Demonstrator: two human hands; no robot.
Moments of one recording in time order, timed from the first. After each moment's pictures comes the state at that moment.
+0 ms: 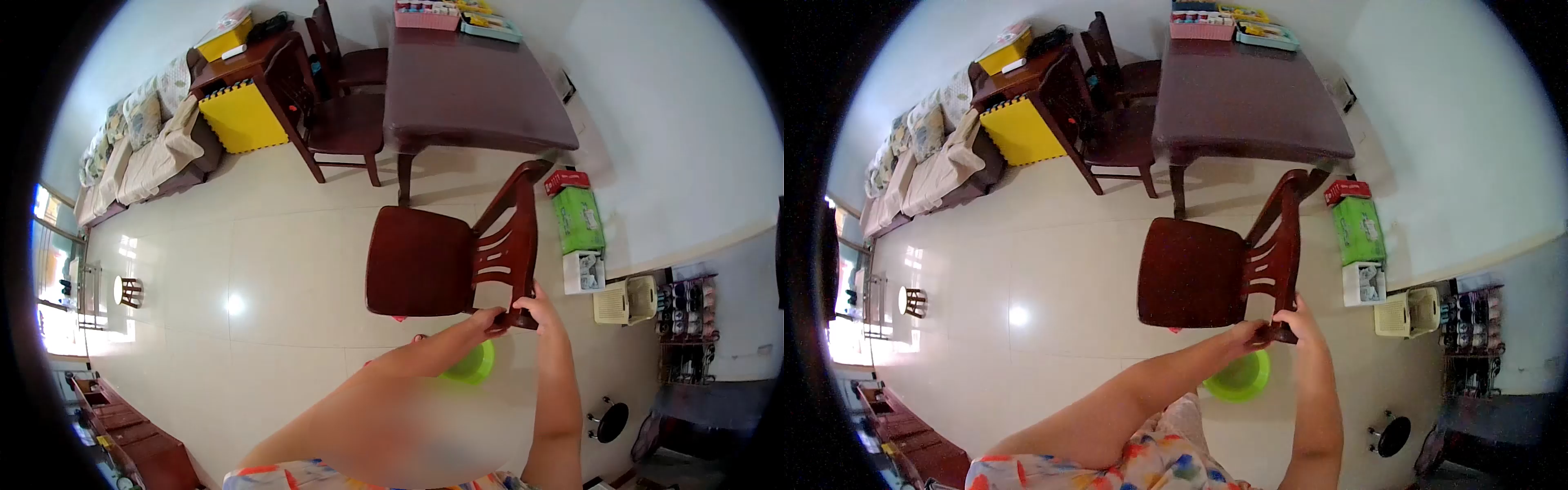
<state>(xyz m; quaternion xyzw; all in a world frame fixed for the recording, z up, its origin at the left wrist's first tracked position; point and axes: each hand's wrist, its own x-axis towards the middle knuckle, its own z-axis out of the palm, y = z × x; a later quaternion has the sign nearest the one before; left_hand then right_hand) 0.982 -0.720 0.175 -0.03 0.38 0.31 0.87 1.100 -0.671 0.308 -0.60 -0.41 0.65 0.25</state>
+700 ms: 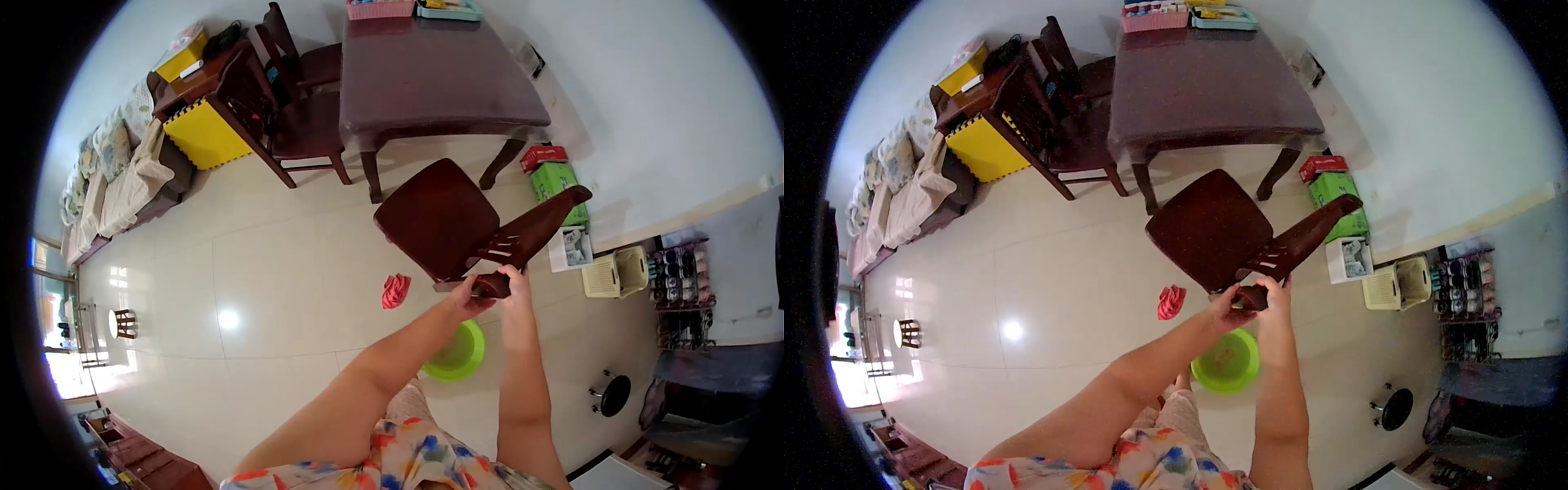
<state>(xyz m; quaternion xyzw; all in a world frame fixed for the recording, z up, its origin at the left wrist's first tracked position) 0.987 -0.666 0.167 -0.19 0.33 0.34 0.86 1.095 -0.636 0.245 -0.52 -0.16 0.61 0.57</state>
